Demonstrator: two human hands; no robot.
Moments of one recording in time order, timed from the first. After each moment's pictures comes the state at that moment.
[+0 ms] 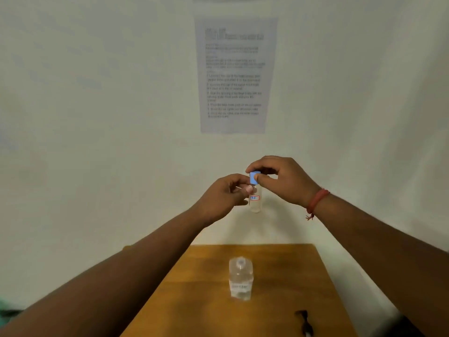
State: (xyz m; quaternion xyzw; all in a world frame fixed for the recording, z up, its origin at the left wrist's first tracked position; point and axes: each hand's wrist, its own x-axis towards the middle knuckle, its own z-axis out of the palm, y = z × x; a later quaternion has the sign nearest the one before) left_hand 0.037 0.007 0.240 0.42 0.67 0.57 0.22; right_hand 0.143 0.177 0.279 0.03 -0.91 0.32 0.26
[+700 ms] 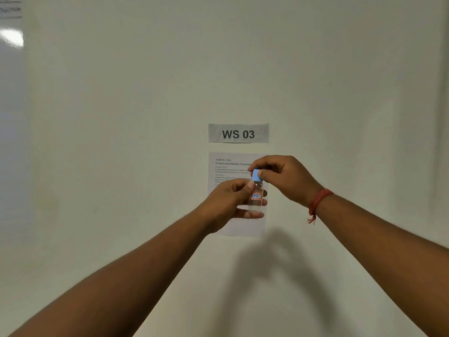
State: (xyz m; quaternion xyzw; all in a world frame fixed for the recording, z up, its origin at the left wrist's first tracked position) left_hand 0.027 0.023 0.469 0.48 0.54 0.66 0.20; right_hand 0.129 0.179 0.518 0.12 -0.86 0.28 0.40
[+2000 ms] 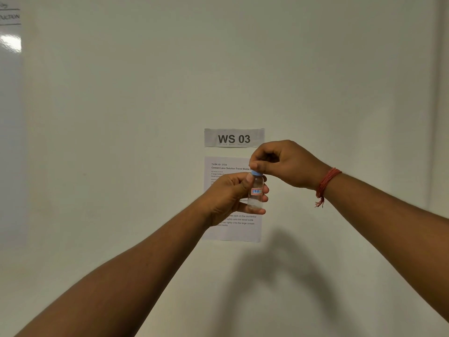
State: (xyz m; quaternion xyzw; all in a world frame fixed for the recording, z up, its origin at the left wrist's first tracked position) left_hand 0.036 0.030 0.493 0.54 0.49 0.65 0.22; right_hand 0.154 0.176 0.568 0.14 -0.90 0.18 0.36
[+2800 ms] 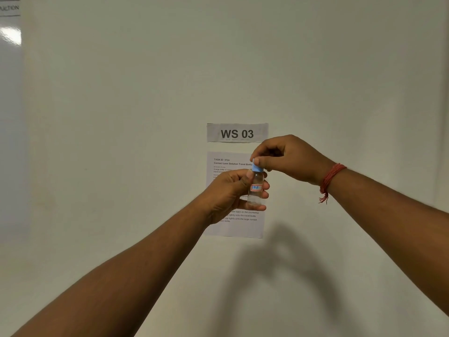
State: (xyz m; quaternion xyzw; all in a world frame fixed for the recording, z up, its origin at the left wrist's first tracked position) left_hand 0.030 0.029 0.489 0.53 0.50 0.66 0.21; right_hand 0.145 0.180 0.567 0.12 -0.91 0.20 0.35
